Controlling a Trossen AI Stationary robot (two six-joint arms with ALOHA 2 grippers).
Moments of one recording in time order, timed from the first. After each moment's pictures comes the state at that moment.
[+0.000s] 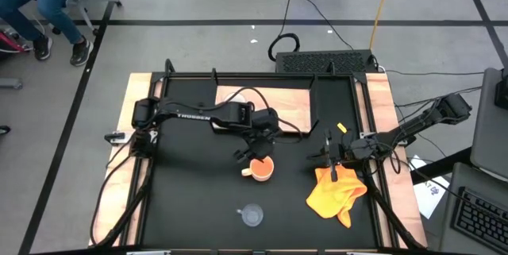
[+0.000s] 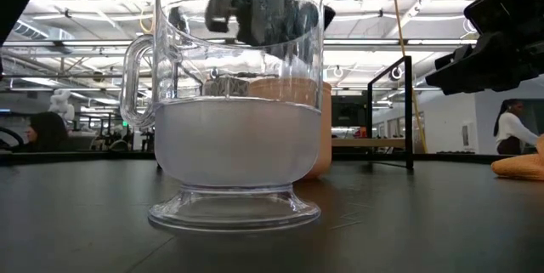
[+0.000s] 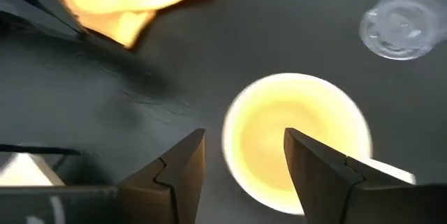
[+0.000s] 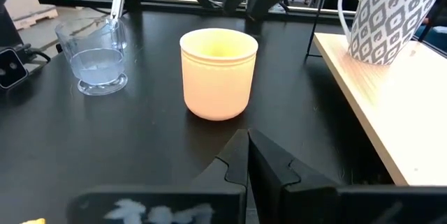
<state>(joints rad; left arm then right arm) 0.05 1.97 1.67 -0.74 0.45 0.92 0.38 0.79 0.02 0.53 0.31 0.05</state>
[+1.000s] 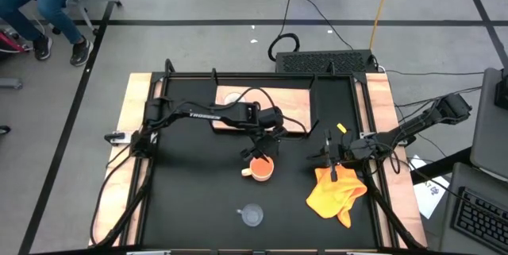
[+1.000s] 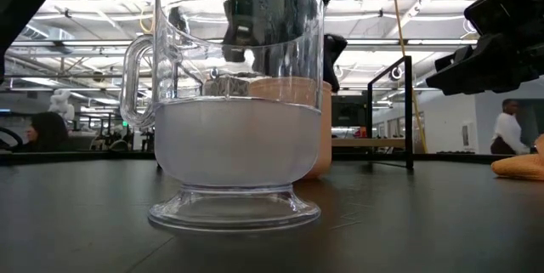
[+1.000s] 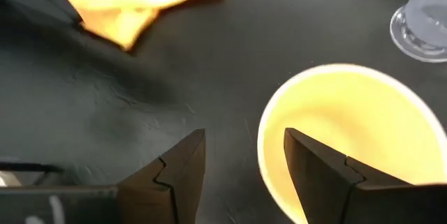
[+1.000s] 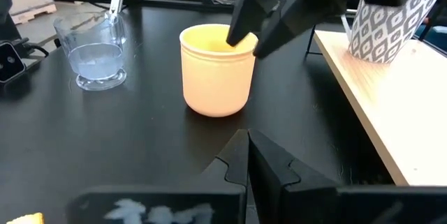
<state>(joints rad) 0.09 2.08 1.67 -0.64 0.55 0.94 0.38 0.80 0.02 0.52 0.31 0.04</state>
